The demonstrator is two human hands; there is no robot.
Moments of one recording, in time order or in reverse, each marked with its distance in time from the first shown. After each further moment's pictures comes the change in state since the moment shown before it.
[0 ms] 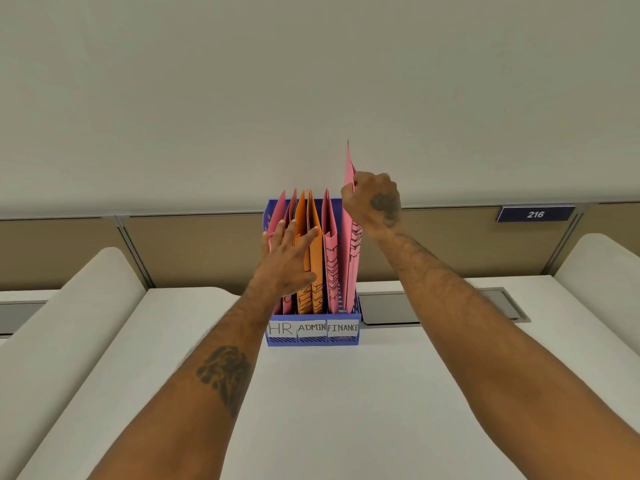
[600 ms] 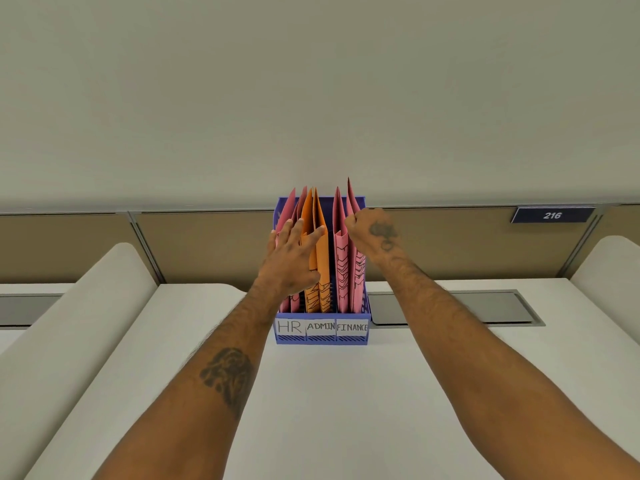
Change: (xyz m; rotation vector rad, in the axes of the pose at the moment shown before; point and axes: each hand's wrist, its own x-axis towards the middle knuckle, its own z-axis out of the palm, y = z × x) left_hand -0.006 -0.010 -0.002 0.023 0.004 -0.001; right_hand -0.025 0.016 0.037 -0.109 -0.473 0.194
